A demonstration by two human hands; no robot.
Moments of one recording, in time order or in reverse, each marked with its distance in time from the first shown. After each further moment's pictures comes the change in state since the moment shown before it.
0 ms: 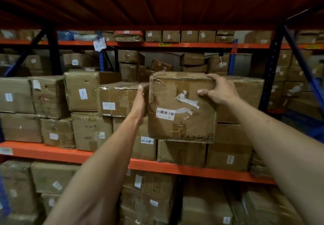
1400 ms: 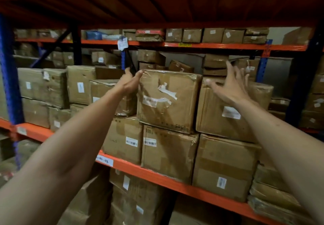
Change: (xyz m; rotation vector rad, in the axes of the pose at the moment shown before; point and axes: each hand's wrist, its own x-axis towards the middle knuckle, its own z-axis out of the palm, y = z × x) left_hand 0.112 0.022 0.048 0.831 0.265 0.135; right_hand 0.135 0.137 -0.008 0.019 0.042 -0.215
